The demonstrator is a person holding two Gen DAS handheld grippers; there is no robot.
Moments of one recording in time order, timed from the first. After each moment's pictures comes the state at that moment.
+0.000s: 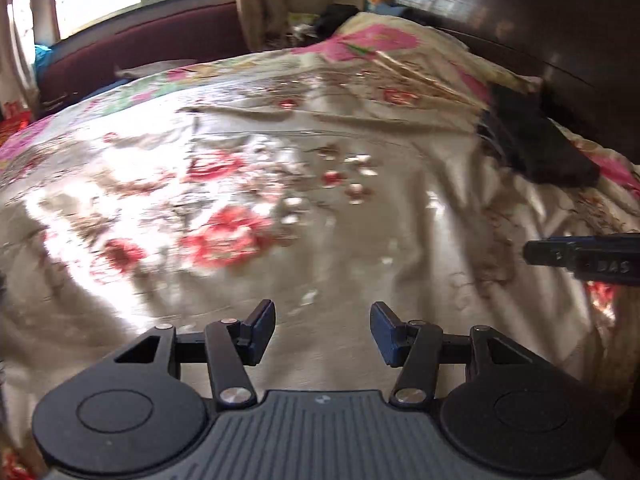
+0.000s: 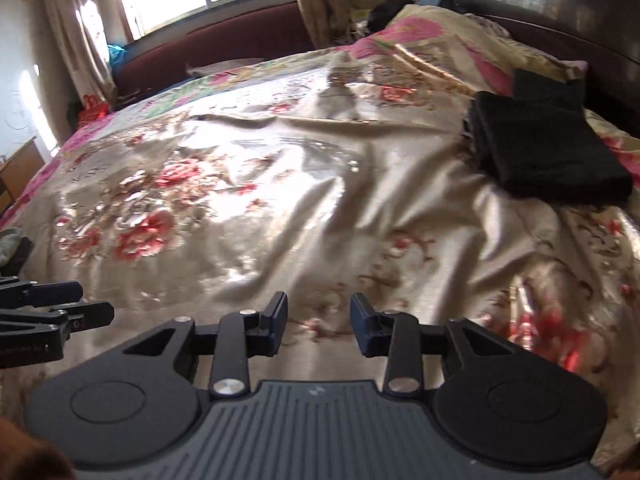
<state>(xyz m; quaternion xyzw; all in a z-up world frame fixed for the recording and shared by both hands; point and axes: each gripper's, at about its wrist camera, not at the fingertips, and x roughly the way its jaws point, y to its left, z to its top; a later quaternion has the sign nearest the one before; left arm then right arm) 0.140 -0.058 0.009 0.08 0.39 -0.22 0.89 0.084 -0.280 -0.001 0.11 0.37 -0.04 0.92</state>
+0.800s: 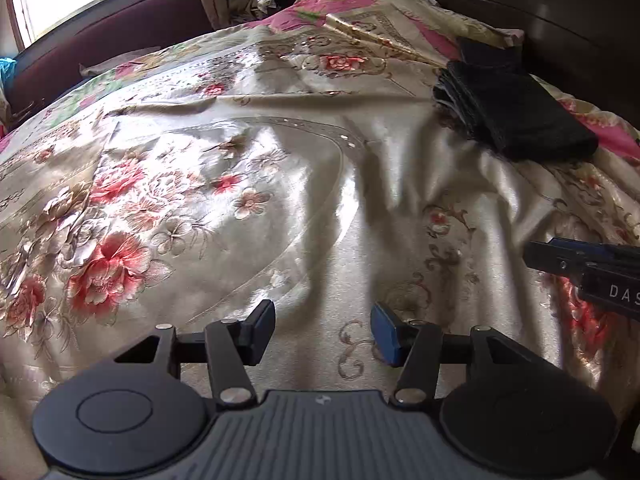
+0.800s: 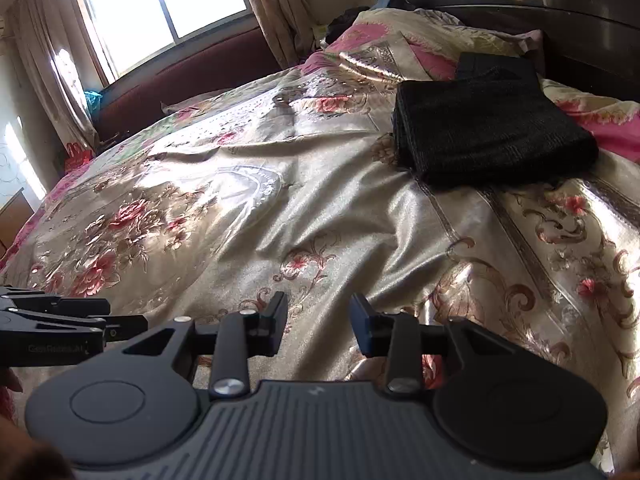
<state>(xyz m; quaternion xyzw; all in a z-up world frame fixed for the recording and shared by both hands) 0.169 -0.154 -0.013 0.12 0.42 -0.20 0.88 0.082 -0.366 -0.035 0.17 0.33 -0.04 0.93</state>
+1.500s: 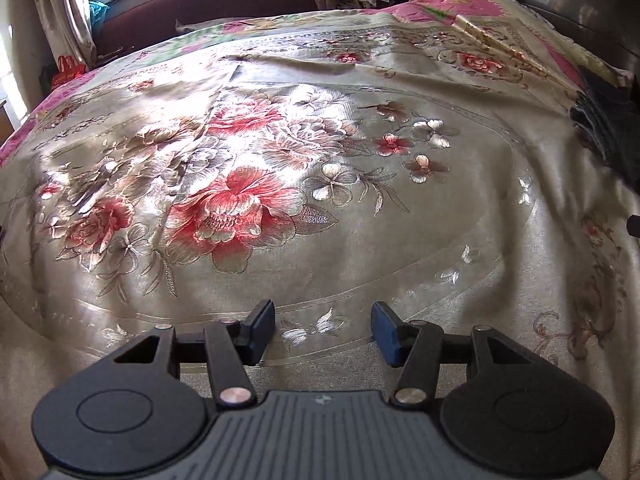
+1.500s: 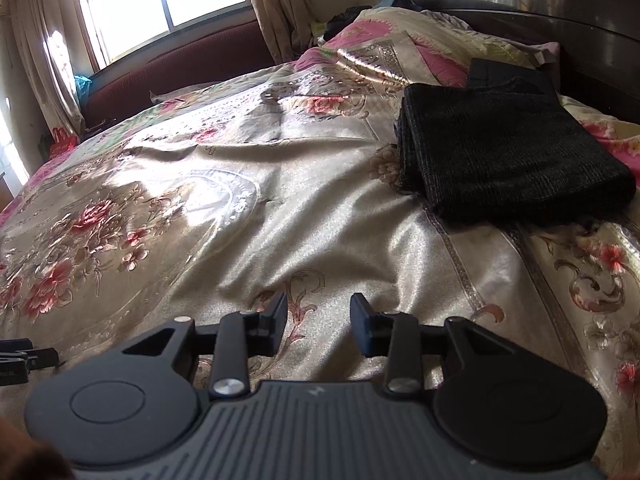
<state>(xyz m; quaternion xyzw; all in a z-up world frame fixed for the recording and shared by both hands) 0.202 -0.067 -0.054 0.07 0.42 -0.07 0.90 0.145 -0.377 -0.056 0.14 0.34 -0.05 0.93</state>
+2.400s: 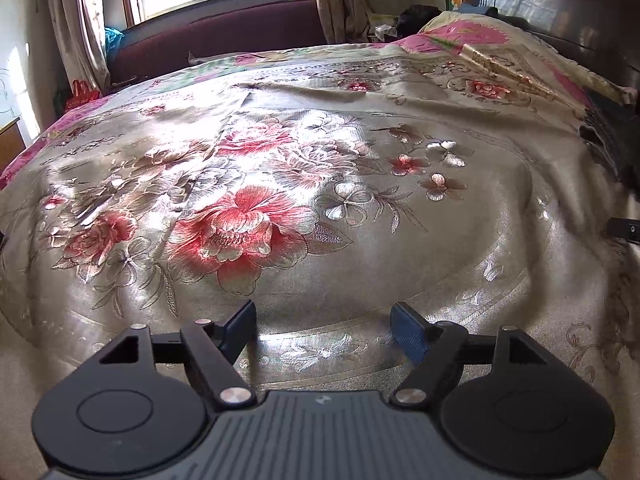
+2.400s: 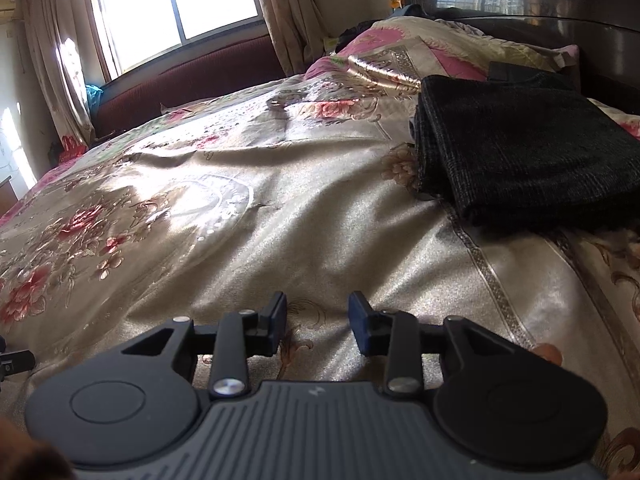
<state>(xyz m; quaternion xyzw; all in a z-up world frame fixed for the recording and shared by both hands) 0.200 -0.062 -0.075 0.07 0.36 -0.07 0.93 0.174 -0.383 -0.095 0.13 0.31 -0.03 0.94</state>
